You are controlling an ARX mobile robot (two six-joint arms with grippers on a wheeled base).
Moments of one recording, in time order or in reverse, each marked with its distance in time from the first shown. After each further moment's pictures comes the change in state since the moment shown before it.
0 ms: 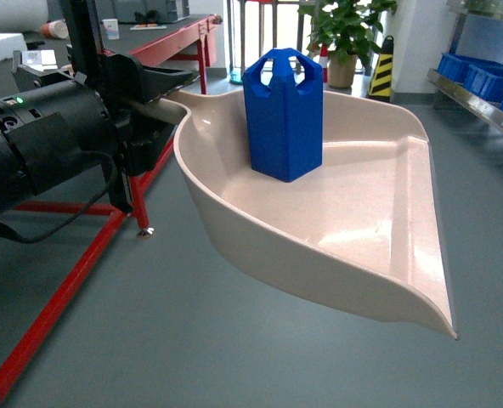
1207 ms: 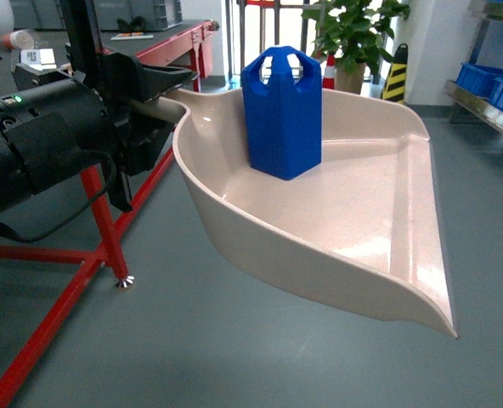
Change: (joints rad) left arm 0.000 0.001 0.000 0.008 0.001 -0.001; right arm 0.000 0.000 0.000 0.006 0.002 0.000
